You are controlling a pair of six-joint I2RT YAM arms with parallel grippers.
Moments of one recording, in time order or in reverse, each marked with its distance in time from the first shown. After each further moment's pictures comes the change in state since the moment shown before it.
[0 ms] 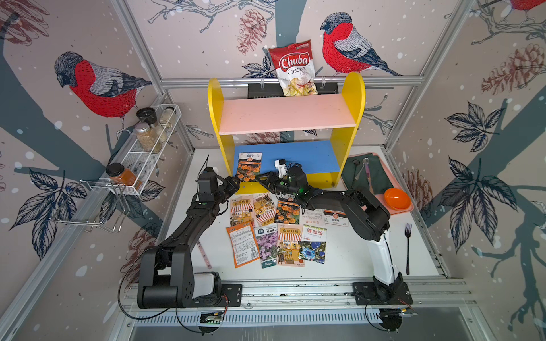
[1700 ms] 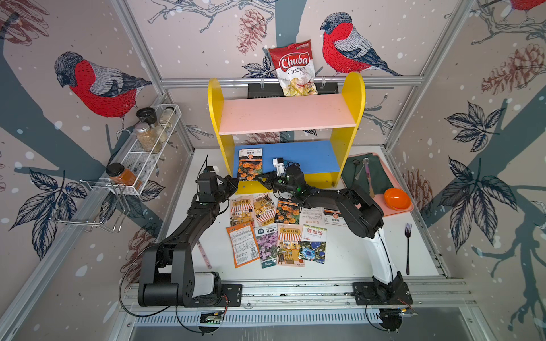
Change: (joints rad) left arm 0.000 0.001 -0.016 0.071 0.049 -0.048; right arm -0.005 0.067 0.056 0.044 -0.010 0.057
